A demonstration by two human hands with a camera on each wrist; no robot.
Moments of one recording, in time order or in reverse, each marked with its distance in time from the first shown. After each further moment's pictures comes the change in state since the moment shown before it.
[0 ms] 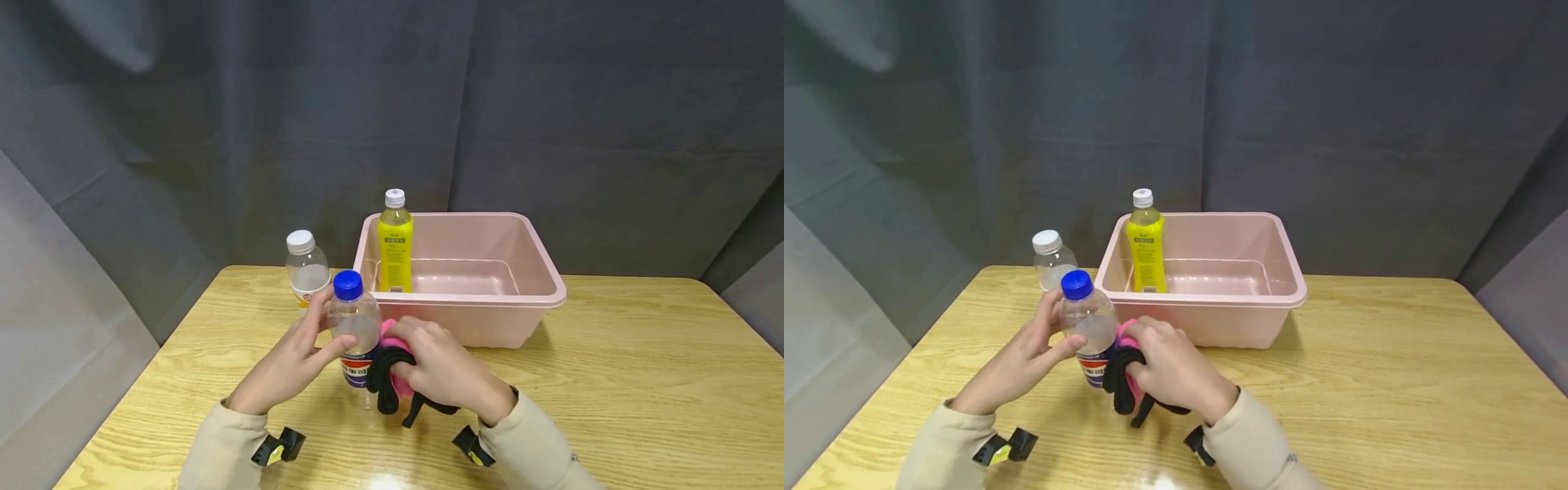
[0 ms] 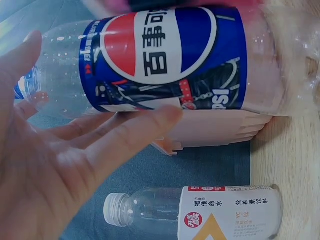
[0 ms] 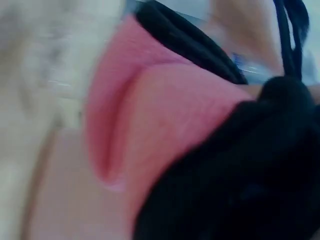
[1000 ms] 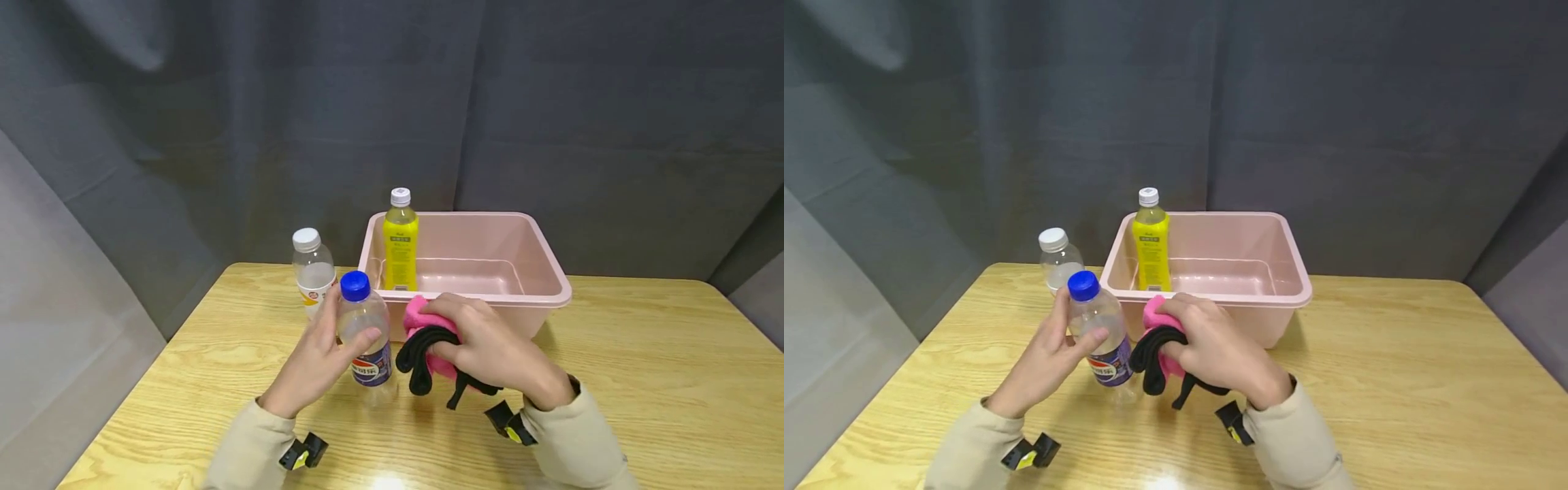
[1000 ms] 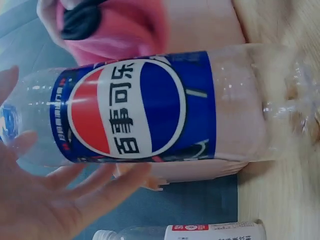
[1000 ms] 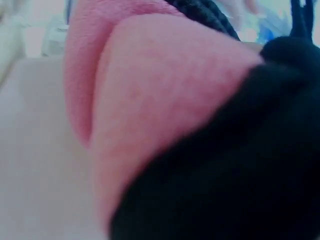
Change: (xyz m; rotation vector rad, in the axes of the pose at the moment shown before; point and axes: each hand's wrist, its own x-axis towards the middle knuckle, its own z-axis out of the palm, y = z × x) left_hand 0.004 0.005 0.022 -0.002 0.186 -0.021; right_hand -0.009 0.010 -0.049 0.007 0.010 -0.011
